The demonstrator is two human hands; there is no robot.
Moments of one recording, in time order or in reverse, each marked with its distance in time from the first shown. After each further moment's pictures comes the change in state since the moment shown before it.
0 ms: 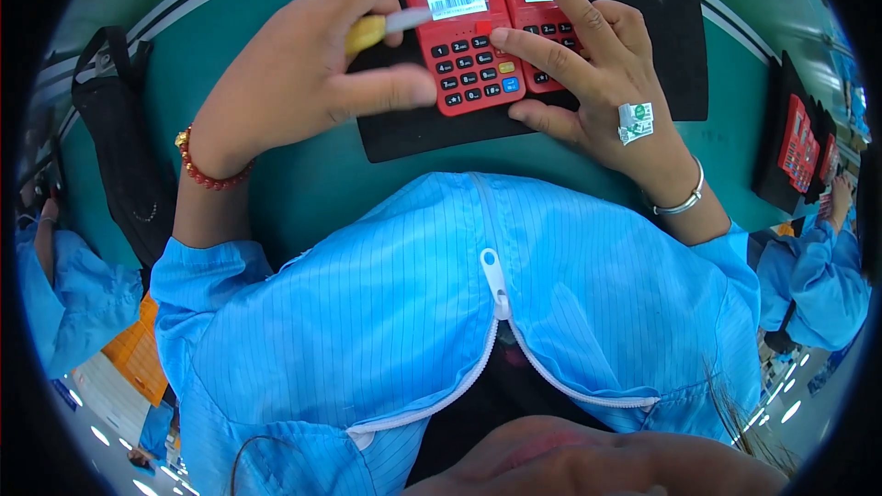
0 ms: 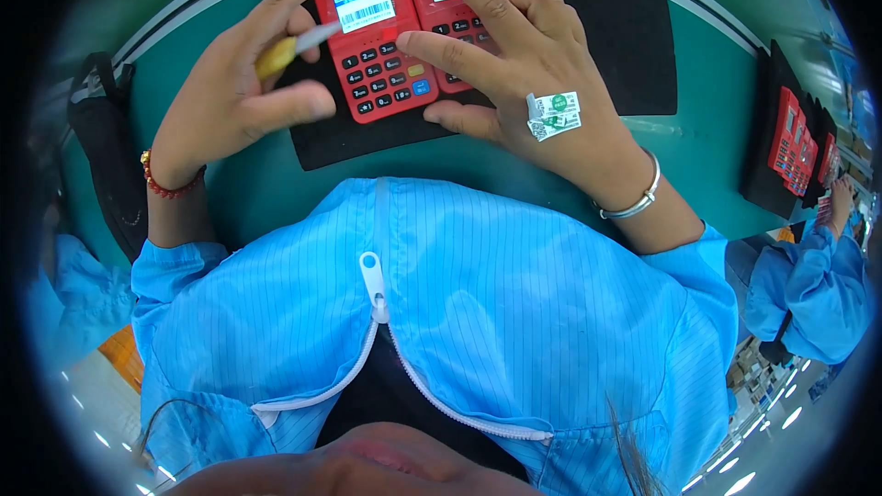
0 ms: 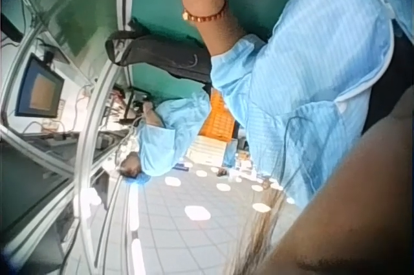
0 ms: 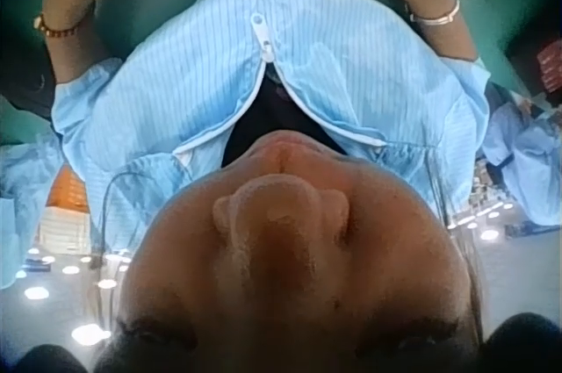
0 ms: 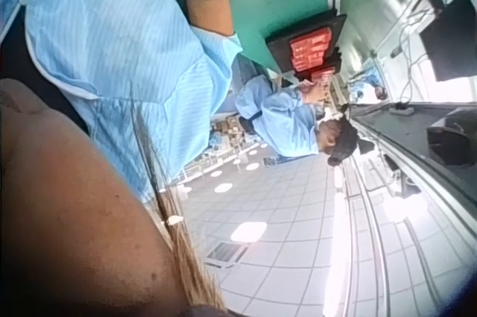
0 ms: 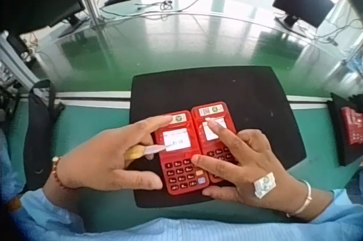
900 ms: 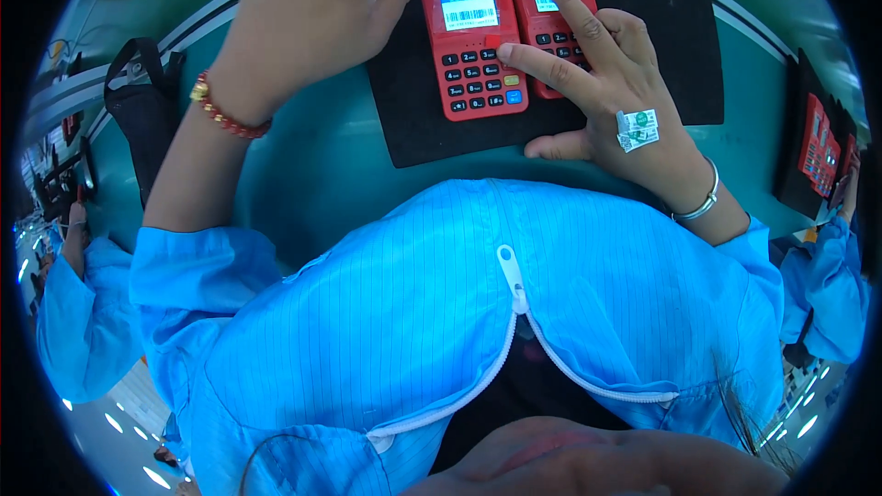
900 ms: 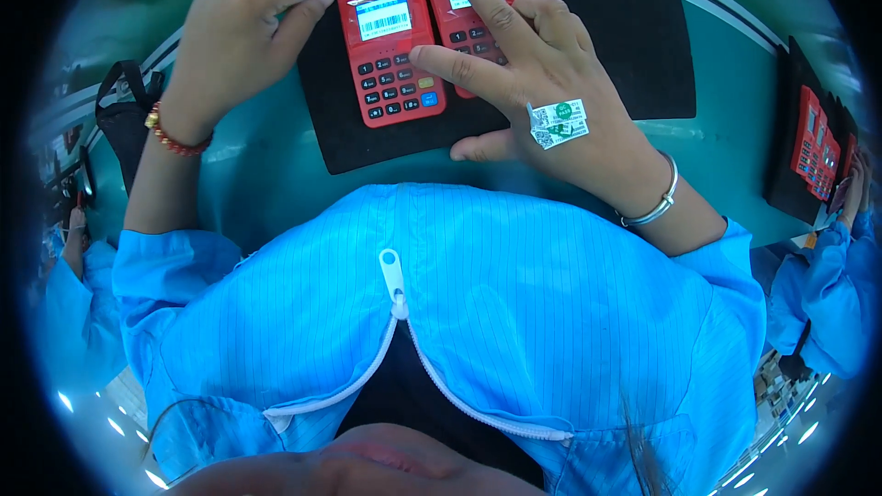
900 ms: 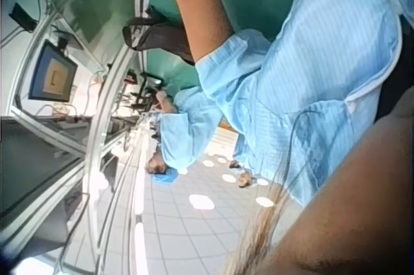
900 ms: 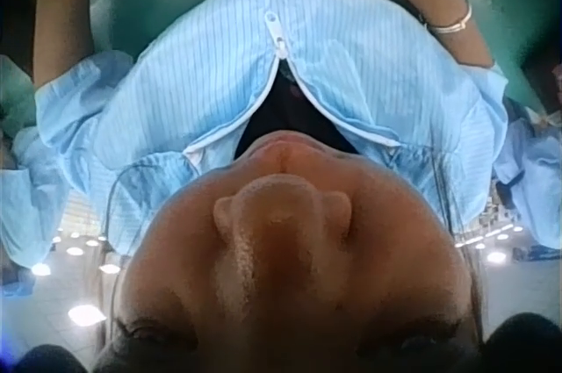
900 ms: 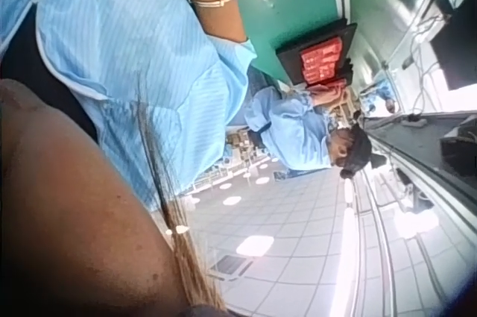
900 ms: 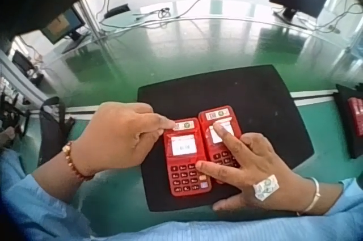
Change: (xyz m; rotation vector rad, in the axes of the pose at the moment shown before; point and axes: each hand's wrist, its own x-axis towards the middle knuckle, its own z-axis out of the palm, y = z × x) left_hand 0.037 0.018 -0.037 0.803 0.090 0.287; right_hand -0.008 0.003 -0.010 -0.031 -0.017 -0.038
